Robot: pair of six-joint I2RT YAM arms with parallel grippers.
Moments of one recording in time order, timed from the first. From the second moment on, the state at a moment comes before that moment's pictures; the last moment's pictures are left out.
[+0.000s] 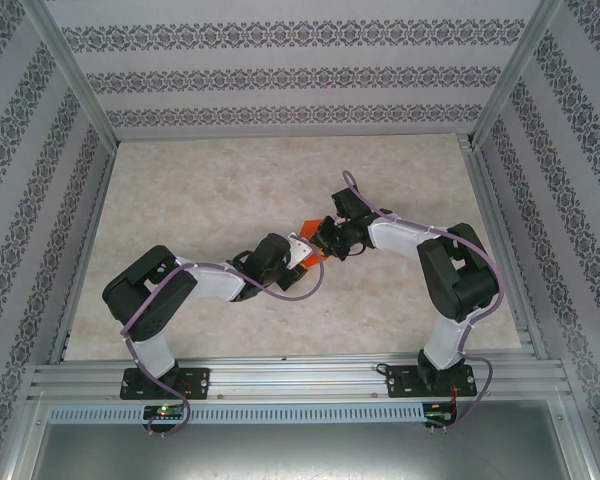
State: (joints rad) left arm -0.74 1.76 0.75 0.30 -0.03 0.15; right arm 0.47 1.81 1.07 -0.29 -0.46 1.18
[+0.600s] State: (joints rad) left arm -0.74 1.76 0.75 0.31 0.01 0.12; right arm 0.41 1.80 1.07 -0.32 -0.48 1.14
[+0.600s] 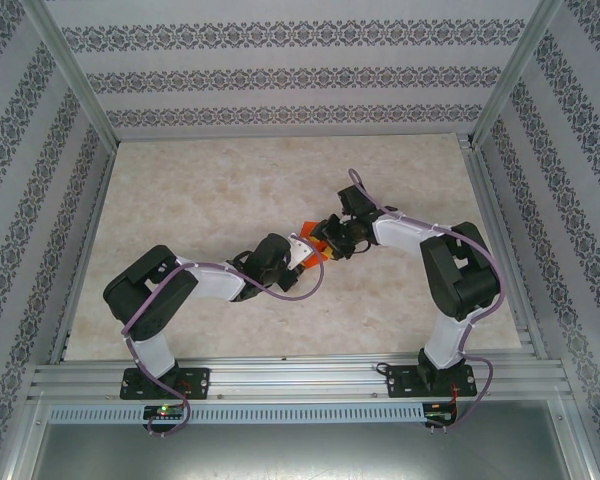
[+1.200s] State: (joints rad) left arm -0.70 1.77 0.77 0.31 0.20 -0.40; right arm 0.31 1.69 0.85 -0.06 -0.63 0.89
